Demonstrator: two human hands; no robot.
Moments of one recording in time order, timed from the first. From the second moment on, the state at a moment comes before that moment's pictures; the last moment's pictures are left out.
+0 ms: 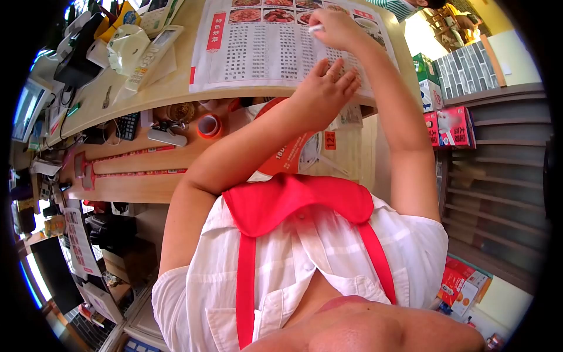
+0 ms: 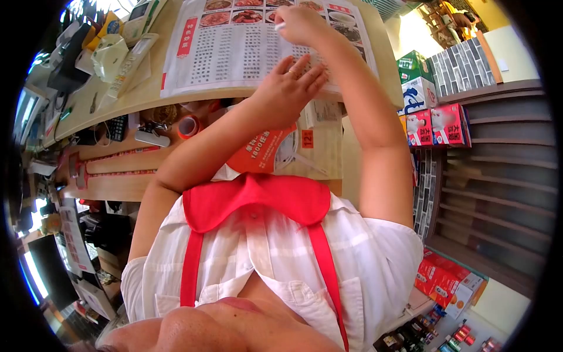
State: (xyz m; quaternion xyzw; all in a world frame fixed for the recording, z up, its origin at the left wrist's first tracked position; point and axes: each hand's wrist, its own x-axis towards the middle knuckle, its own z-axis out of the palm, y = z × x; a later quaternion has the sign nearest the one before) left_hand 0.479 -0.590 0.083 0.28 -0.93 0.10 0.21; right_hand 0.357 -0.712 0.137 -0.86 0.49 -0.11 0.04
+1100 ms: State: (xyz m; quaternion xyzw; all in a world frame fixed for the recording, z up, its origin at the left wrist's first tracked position) left_hand 0.531 -0.571 0.078 0.36 -0.89 0.10 0.25; right_hand 0.348 -0.642 0.122 -0.84 0.48 -0.24 0.05
